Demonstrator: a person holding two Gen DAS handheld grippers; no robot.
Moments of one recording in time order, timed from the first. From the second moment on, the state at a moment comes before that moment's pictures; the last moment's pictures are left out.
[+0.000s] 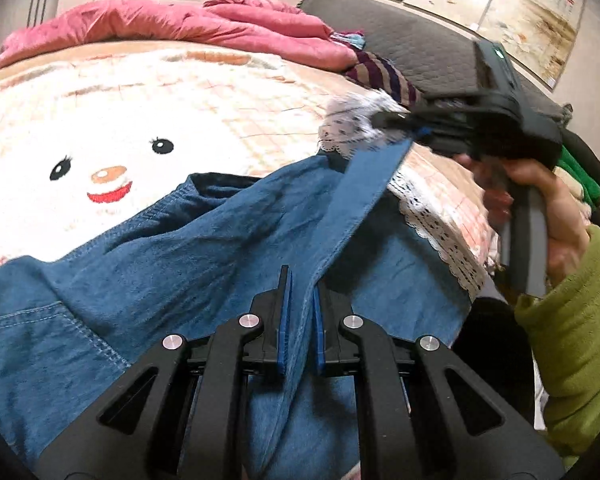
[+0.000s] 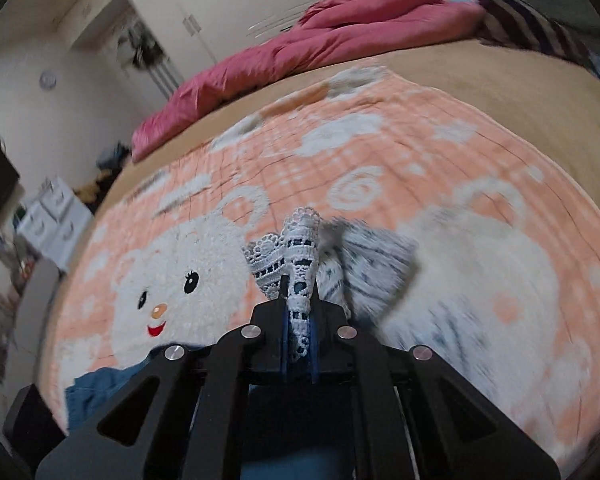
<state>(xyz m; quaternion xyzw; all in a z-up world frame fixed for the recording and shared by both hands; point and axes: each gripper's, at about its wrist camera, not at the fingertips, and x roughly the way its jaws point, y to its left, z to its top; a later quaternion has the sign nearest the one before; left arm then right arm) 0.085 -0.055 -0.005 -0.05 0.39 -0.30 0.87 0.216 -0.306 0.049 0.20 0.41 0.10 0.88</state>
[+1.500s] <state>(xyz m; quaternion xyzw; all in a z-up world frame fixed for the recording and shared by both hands) 0.017 -0.066 -0.032 0.07 0.42 -0.31 0.85 0.044 -0.404 -0.017 0.35 0.47 0.07 0.81</state>
